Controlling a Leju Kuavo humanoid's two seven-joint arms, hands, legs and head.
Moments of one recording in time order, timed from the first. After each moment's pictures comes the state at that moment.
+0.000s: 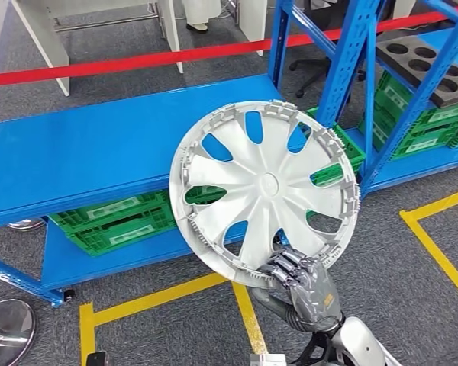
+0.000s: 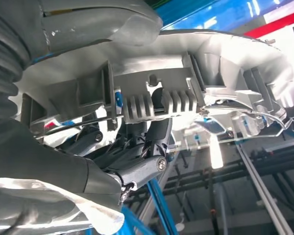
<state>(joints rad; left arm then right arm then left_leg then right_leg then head) -0.07 -0.23 0.80 -0.25 -0.53 0.20 -0.45 0.11 -0.33 0.52 -1.74 1.14 -0.60 -0.20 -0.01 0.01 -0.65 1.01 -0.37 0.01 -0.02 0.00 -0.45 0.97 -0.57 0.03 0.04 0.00</state>
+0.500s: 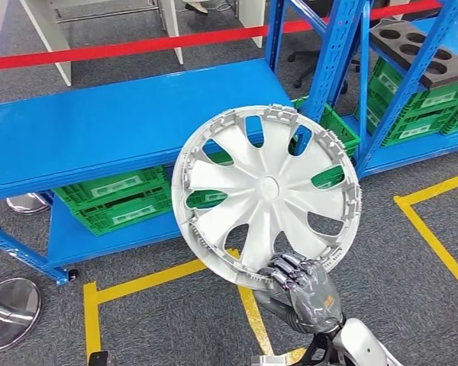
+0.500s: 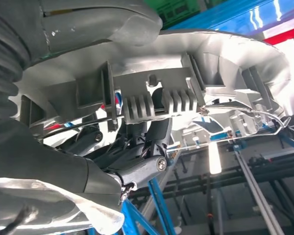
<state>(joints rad) -0.07 -0.23 0.79 -0.25 -0.56 0.20 -0.45 0.12 -0.33 0.51 -1.74 1.16 -0.58 -0.20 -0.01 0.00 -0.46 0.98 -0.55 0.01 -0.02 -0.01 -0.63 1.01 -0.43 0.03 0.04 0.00</state>
